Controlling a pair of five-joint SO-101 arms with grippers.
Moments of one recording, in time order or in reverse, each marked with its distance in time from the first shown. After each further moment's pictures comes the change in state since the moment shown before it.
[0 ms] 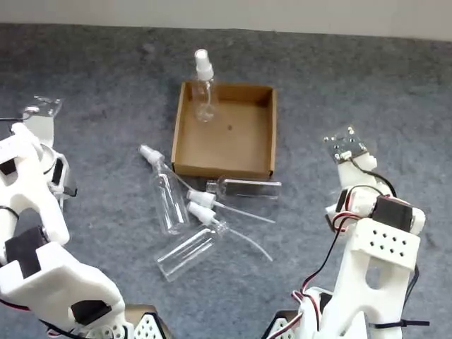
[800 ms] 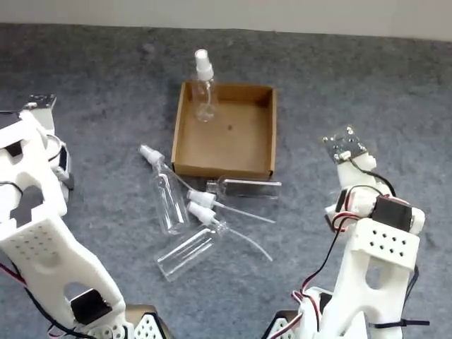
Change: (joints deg) left arm 0.4 22.5 -20.9 4.6 11.5; right arm -1.2 0.0 0.0 0.0 0.3
